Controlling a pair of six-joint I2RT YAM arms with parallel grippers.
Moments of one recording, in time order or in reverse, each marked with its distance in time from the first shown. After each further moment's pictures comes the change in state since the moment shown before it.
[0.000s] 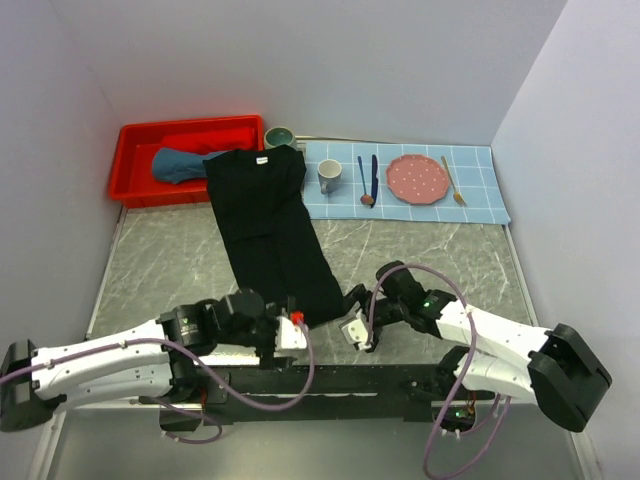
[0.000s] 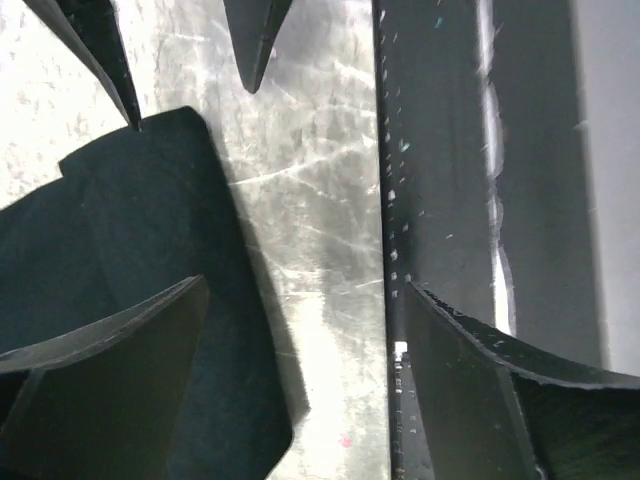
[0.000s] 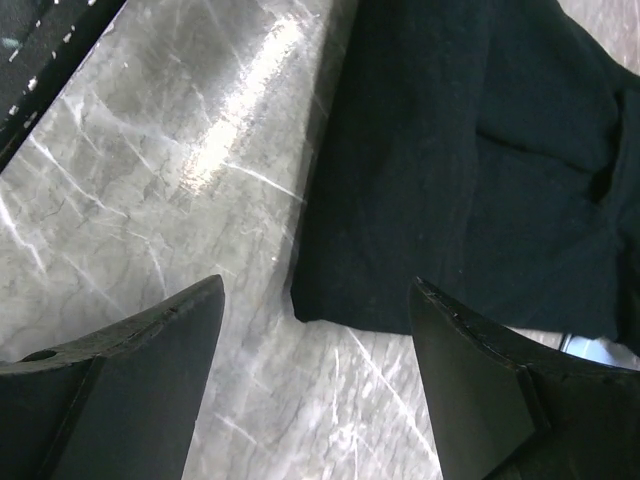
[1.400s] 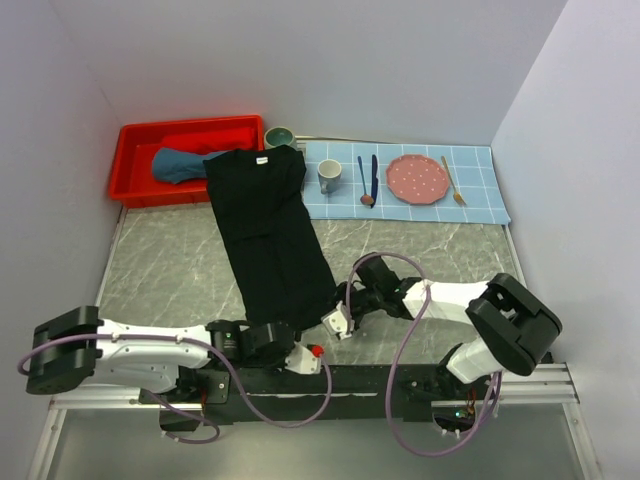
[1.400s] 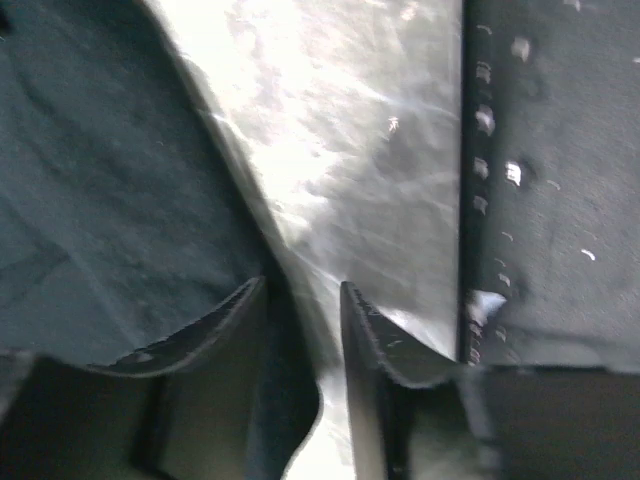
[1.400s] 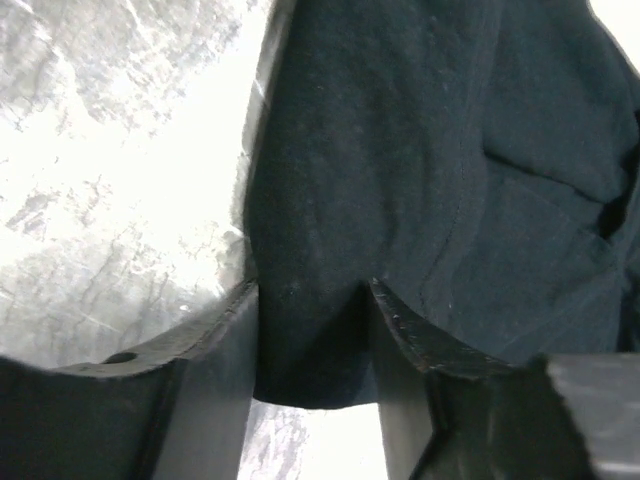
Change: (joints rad) left arm -0.173 0.311 -0.139 0.090 -0.420 0.109; right arm 0.000 0.383 0.095 0.243 0.015 -0.096
